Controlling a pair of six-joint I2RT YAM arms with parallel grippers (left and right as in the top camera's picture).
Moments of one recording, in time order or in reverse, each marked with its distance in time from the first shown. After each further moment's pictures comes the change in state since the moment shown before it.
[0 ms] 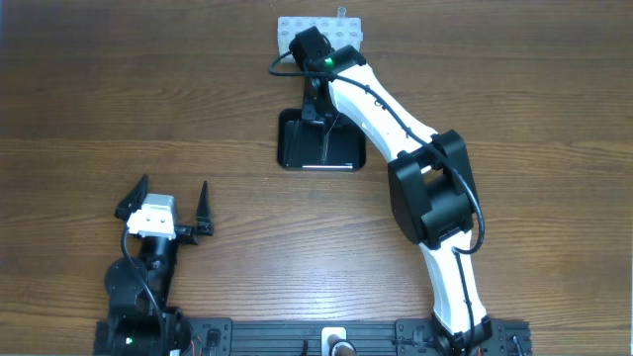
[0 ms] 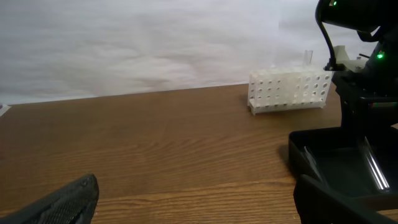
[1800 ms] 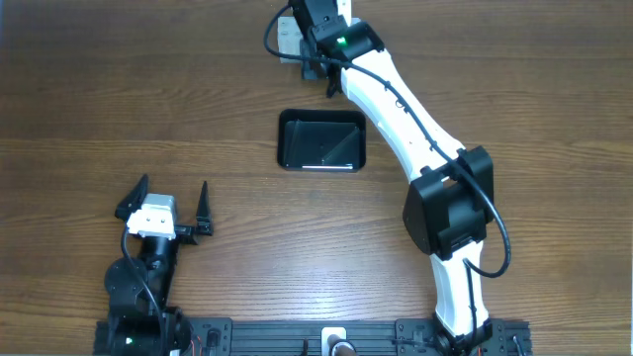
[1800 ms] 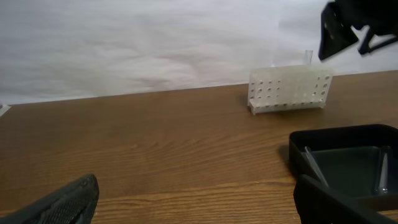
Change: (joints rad) left arm 0.000 0.000 0.000 0.000 0.000 0.000; right arm -0.021 -0.094 0.134 0.185 0.251 -0.238
